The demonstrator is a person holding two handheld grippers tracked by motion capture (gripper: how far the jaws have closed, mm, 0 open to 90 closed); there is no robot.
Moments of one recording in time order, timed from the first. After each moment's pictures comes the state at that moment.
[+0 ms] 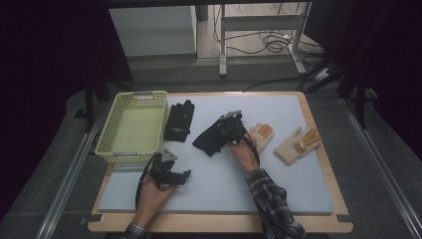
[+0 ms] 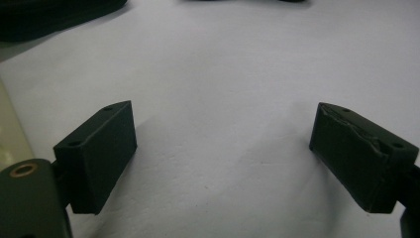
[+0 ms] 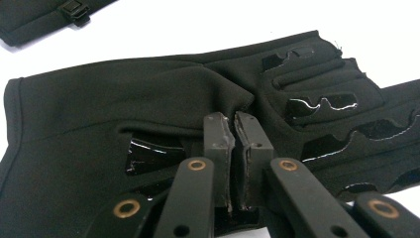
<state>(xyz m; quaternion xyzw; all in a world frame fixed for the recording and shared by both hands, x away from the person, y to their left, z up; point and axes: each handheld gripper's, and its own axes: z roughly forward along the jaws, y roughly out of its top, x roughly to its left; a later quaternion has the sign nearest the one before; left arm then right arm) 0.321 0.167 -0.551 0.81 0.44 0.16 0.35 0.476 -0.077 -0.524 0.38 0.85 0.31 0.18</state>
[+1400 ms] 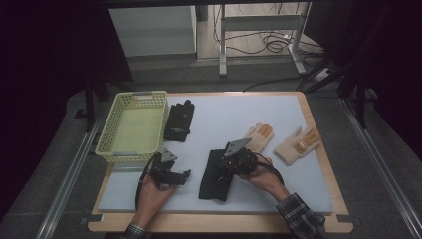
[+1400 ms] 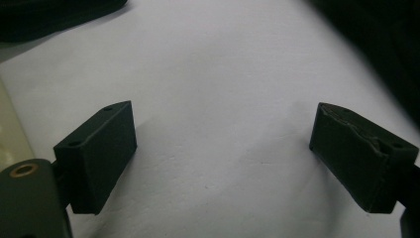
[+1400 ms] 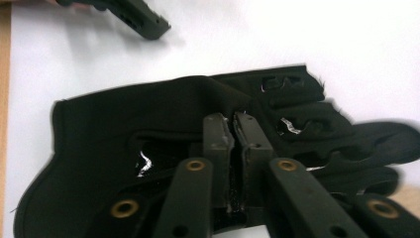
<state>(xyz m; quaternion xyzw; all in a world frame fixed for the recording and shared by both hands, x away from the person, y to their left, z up) 0.321 0.167 -0.551 0.81 0.44 0.17 0.35 0.364 -0.114 -0.501 0.14 0.92 0.35 0.07</state>
